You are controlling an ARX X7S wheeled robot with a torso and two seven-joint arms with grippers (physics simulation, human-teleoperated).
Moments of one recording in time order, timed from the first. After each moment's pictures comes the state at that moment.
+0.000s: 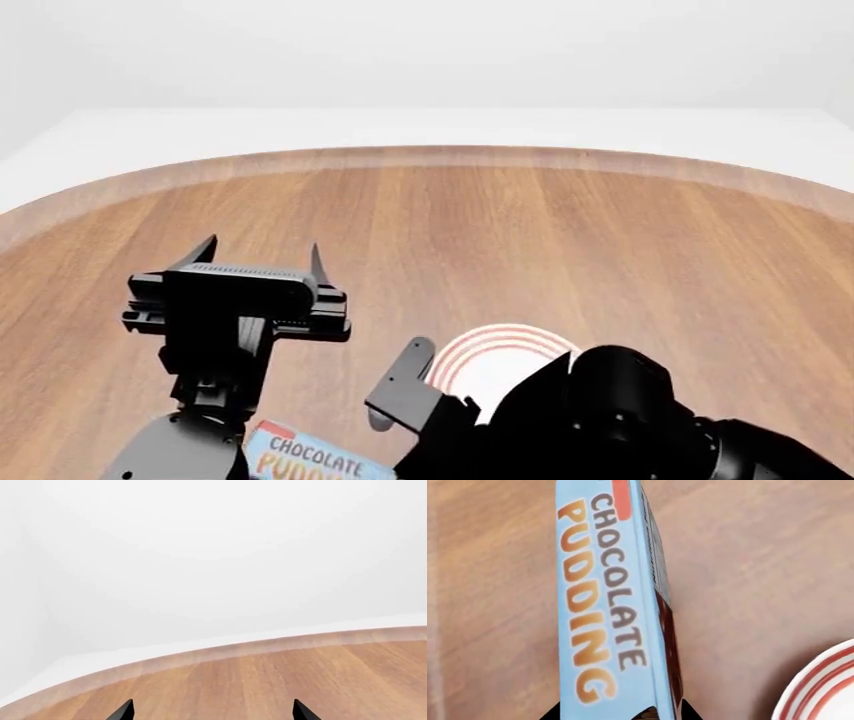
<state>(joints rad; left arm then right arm) -0.31 -0.26 0.20 0.66 -0.21 -0.81 -0.31 0.97 0.38 -1.02 -0.16 1.34 1.26 0.15</state>
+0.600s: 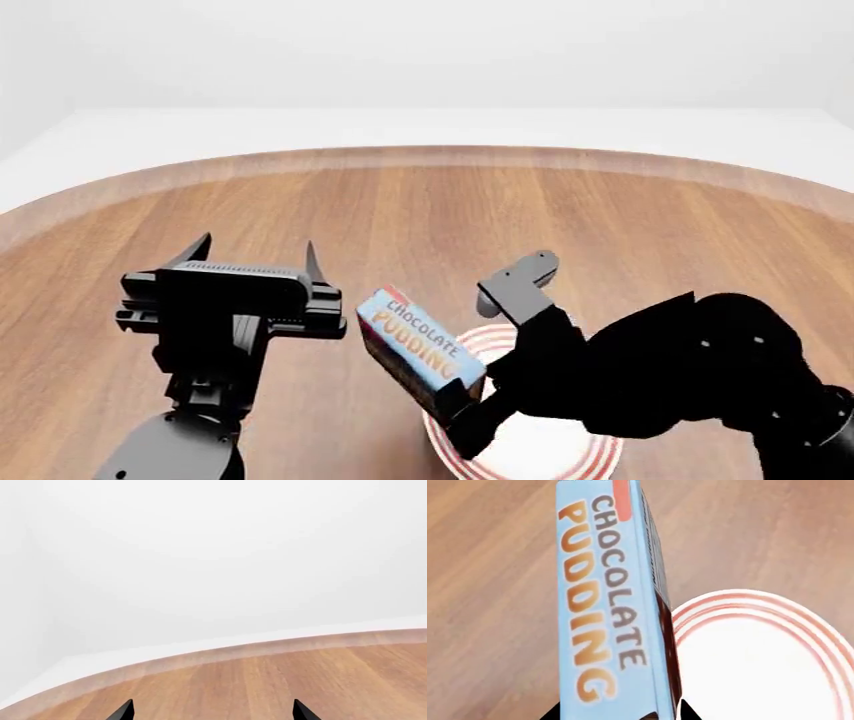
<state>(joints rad) -0.31 -0.27 0.19 0.66 -0.22 -0.81 -0.32 1.03 0.57 -0.80 -0.08 1.60 1.25 0.47</state>
